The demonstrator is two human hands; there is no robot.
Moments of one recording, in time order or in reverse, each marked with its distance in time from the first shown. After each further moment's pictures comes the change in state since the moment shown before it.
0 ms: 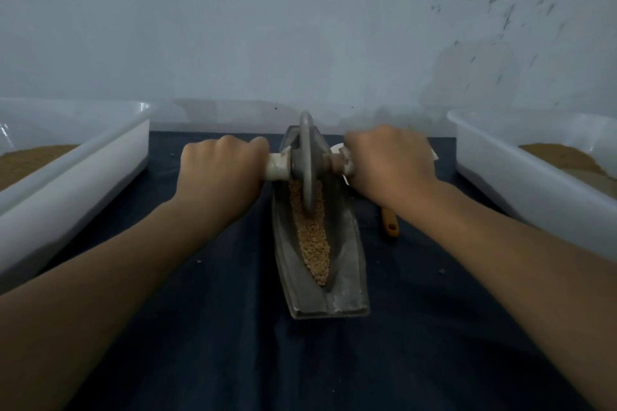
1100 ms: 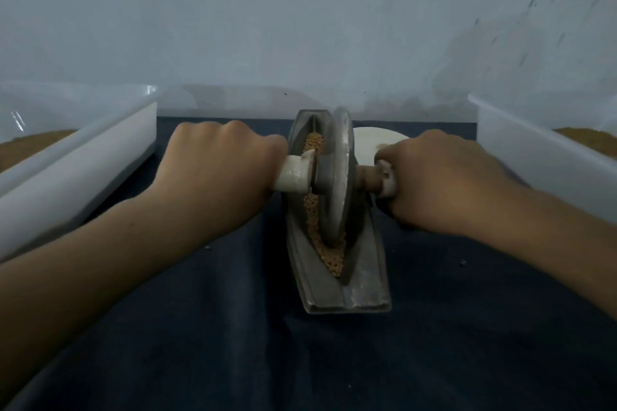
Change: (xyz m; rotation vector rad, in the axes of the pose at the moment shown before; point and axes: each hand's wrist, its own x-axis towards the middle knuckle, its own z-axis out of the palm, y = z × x) left_hand -0.020 -0.009 -0.037 0.061 0.039 0.227; right_hand -0.047 0.014 -0.022 0.062 -0.112 -0.014
